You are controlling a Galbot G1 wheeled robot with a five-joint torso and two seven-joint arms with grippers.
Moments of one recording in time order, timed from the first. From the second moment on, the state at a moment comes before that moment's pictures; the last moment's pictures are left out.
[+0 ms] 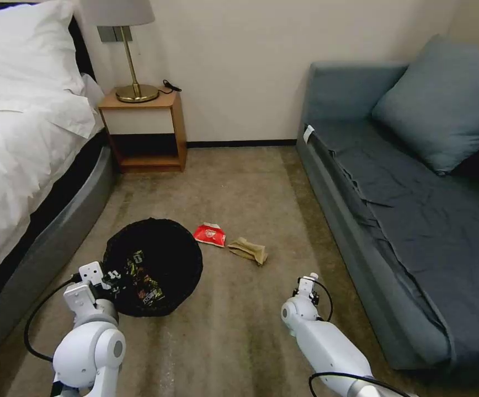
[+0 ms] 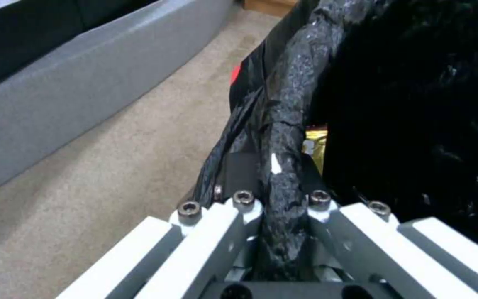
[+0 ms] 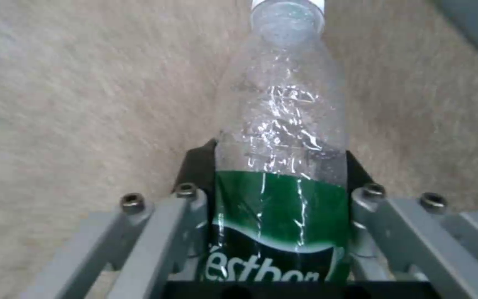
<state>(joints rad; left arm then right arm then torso) 1.42 -1.51 -0.68 -2.15 -0.34 0.61 -0.40 -0.78 1.42 0.02 0.88 0.69 -0.19 0.70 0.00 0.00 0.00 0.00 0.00</state>
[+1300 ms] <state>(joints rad) 1.44 -1.53 -0.62 -2.16 -0.34 0.63 -0.41 -0.72 1.34 -0.66 1.74 0.84 -0.10 0.72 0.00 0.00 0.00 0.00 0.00</state>
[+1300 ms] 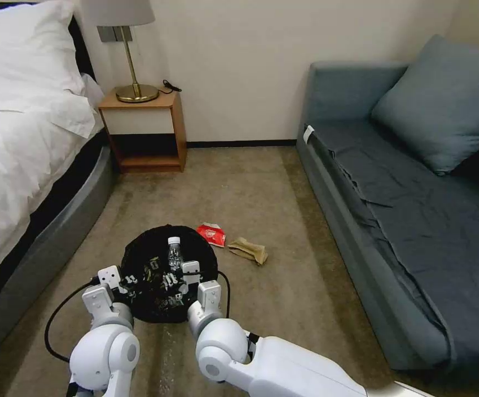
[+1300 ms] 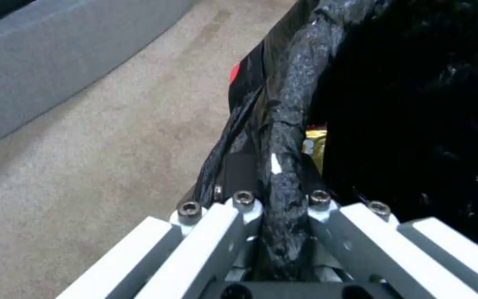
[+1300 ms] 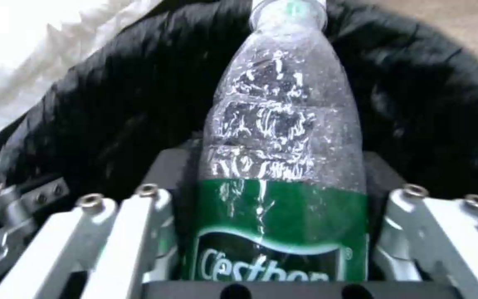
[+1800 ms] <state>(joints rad) 1.44 -1.53 -0.62 -2.16 -0.34 0.63 -0.41 -0.74 1.32 -0.59 1.81 0.80 -0.11 0.72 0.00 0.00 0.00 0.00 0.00</state>
